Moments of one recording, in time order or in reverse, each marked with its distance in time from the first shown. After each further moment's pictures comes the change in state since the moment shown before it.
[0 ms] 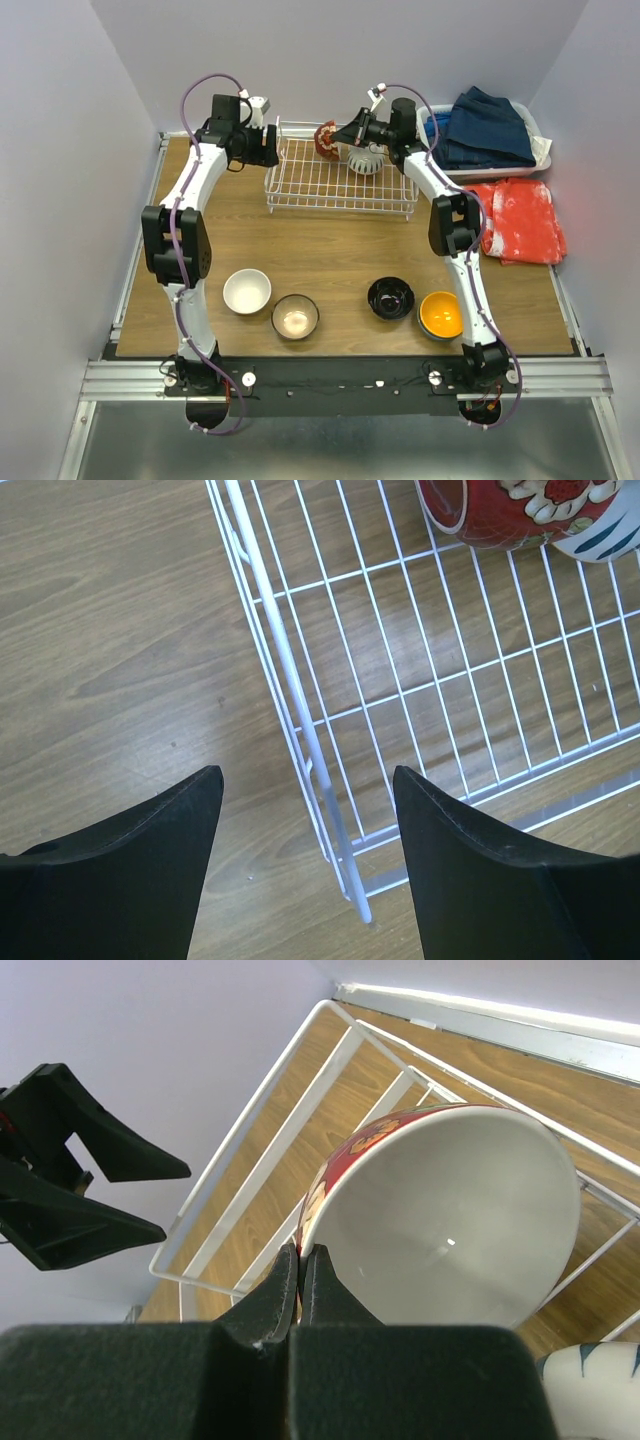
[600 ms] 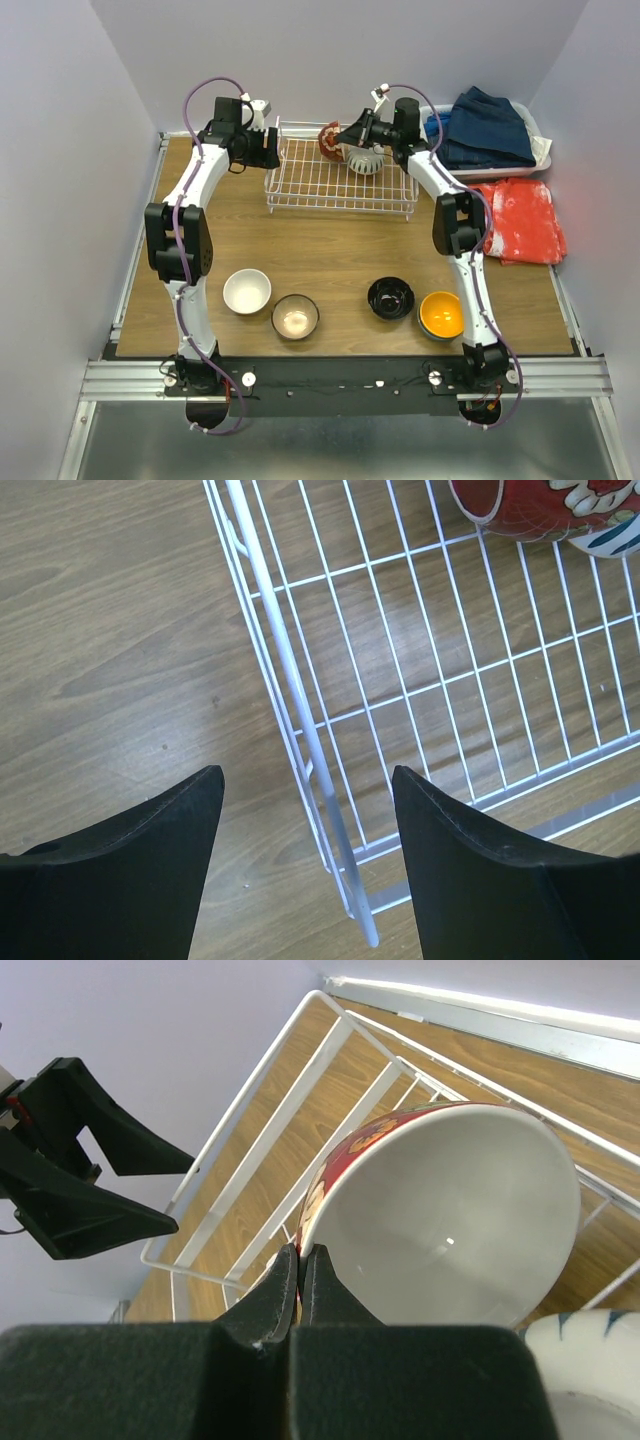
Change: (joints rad) left arm -0.002 0.032 0.000 0.007 0.003 -0.005; right arm -0.010 -0.044 -0.066 -0.015 0.003 -0.051
